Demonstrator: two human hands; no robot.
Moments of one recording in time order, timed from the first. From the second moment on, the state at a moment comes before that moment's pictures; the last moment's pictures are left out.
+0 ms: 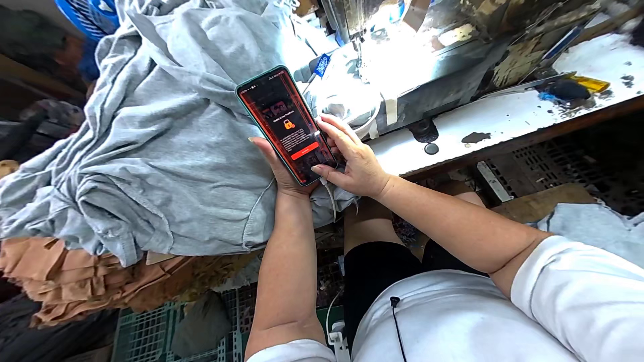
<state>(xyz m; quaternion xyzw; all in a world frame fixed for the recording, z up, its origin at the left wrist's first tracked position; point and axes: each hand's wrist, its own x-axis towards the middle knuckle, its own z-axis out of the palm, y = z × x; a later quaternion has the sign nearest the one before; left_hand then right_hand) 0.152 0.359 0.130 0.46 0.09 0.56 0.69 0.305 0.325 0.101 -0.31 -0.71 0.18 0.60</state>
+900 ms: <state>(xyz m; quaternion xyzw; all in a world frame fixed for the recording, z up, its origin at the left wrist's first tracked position) 0.152 0.359 0.129 0.46 0.09 0.55 0.69 0.306 0.325 0.101 -0.32 -0.71 0.18 0.61</state>
